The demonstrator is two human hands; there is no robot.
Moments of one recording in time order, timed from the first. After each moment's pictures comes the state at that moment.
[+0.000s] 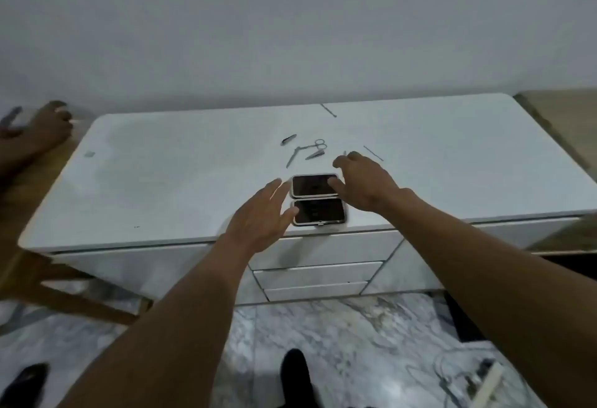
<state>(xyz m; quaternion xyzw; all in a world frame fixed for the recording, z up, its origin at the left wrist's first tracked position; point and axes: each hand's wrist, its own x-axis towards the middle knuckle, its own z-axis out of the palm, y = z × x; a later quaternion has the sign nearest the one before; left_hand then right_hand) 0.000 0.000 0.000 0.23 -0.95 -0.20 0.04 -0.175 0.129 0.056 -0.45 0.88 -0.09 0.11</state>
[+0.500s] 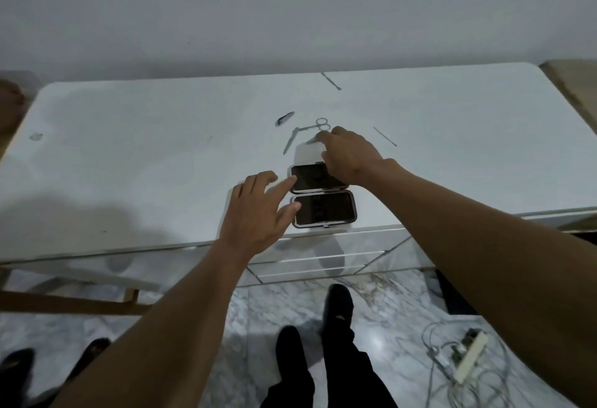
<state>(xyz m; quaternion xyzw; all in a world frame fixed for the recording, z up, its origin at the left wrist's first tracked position) -0.017 -0.029 -0.054 0.20 -0.97 -0.10 0.12 -0.211 0.059 0.018 -0.47 0.87 -0.04 0.13</state>
